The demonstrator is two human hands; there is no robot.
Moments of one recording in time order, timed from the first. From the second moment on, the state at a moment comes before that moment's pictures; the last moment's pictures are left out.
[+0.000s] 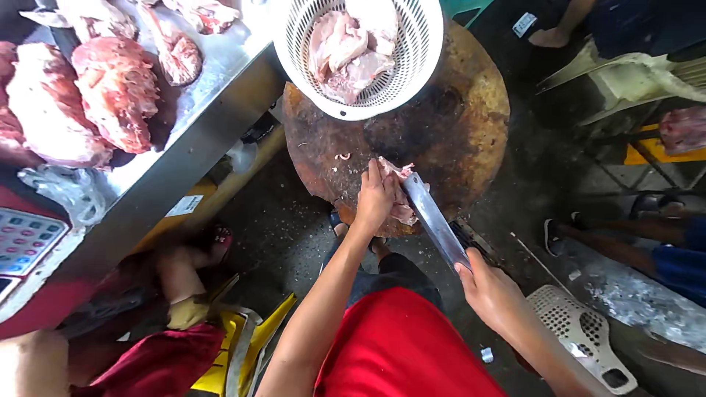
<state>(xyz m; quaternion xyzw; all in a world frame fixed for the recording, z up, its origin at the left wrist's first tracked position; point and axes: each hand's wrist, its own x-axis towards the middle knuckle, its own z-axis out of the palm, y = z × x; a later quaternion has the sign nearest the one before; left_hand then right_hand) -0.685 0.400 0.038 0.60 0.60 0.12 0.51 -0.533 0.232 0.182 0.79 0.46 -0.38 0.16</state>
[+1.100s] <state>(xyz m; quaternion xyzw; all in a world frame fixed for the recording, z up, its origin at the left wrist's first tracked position) -0.653 0.460 0.055 0.65 0.57 0.00 0.50 -0.570 0.304 0.158 0.83 0.33 -0.44 0.09</state>
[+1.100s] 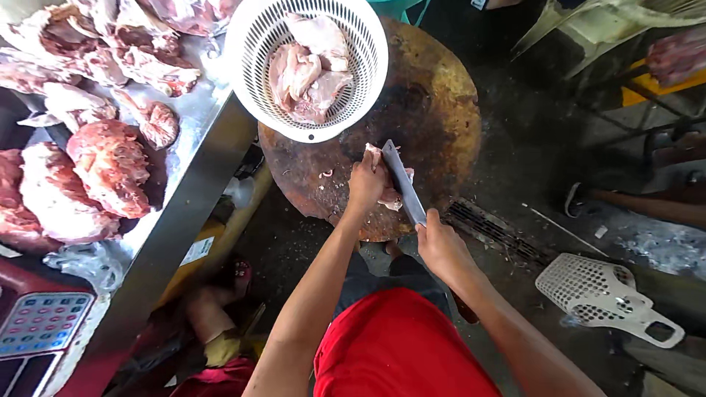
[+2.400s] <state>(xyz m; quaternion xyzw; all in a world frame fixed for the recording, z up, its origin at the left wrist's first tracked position) -0.689 0.422 0.034 0.59 0.52 0.04 0.62 -0.541 0.325 0.119 0.82 0.28 -0.50 -0.04</state>
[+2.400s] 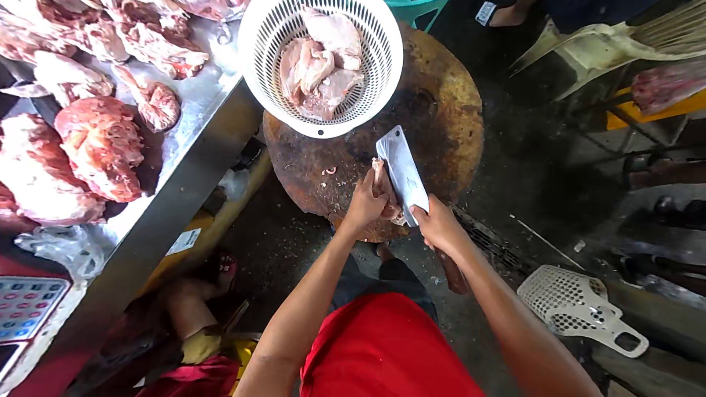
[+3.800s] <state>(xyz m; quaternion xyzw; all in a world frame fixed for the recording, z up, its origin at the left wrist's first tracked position) -0.701 0.395 0.024 0.63 0.57 0.15 0.50 -0.532 0.296 0.083 0.76 0.25 -0.56 -0.22</state>
